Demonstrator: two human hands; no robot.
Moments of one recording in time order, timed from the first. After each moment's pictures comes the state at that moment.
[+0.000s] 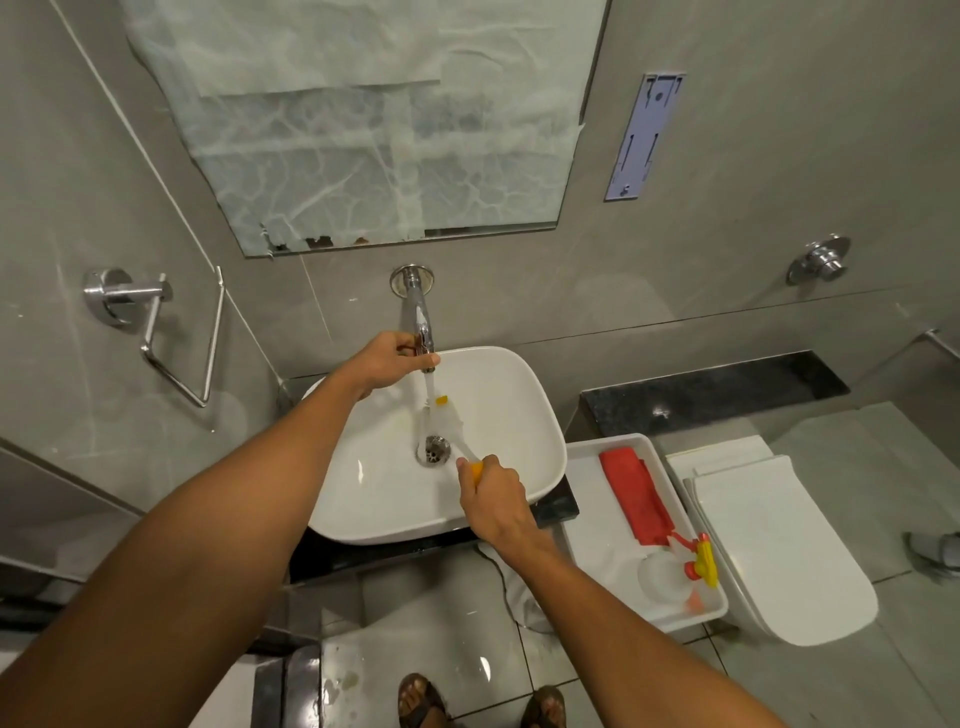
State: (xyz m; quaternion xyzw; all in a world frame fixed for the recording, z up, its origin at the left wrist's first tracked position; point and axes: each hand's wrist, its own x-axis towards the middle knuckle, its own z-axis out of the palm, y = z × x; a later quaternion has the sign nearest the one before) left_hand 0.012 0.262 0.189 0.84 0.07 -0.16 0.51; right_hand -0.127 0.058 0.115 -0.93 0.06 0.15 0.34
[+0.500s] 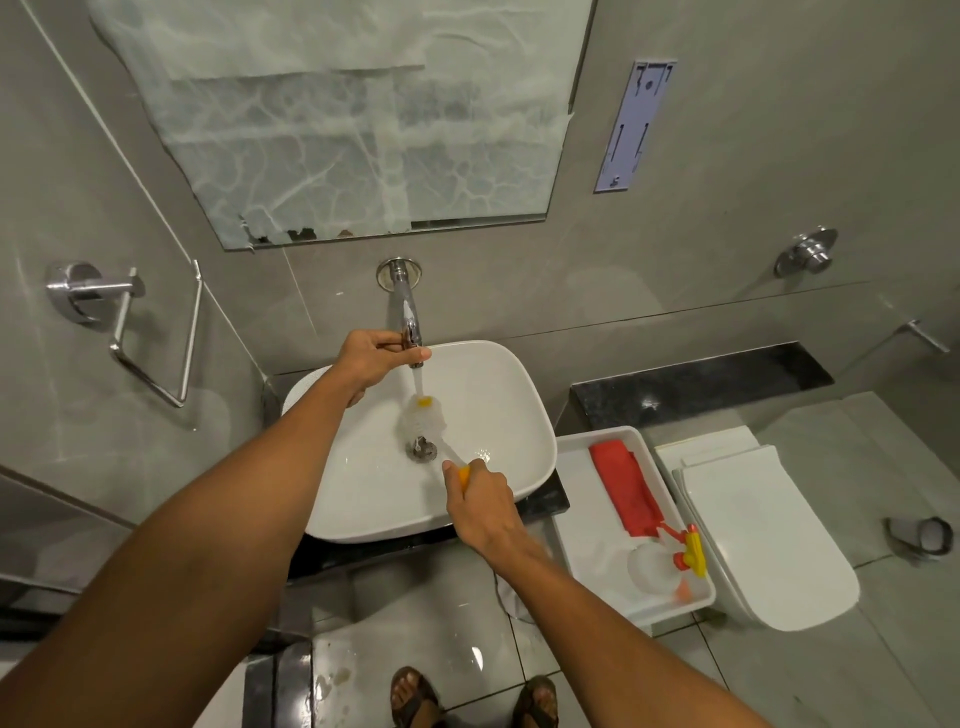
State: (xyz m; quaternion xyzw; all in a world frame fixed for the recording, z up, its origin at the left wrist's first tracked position) left_hand 0.012 0.259 0.172 0.78 0.14 -0.10 0.61; right_hand -0.136 0.059 0.109 -0.92 0.05 0.15 0.35
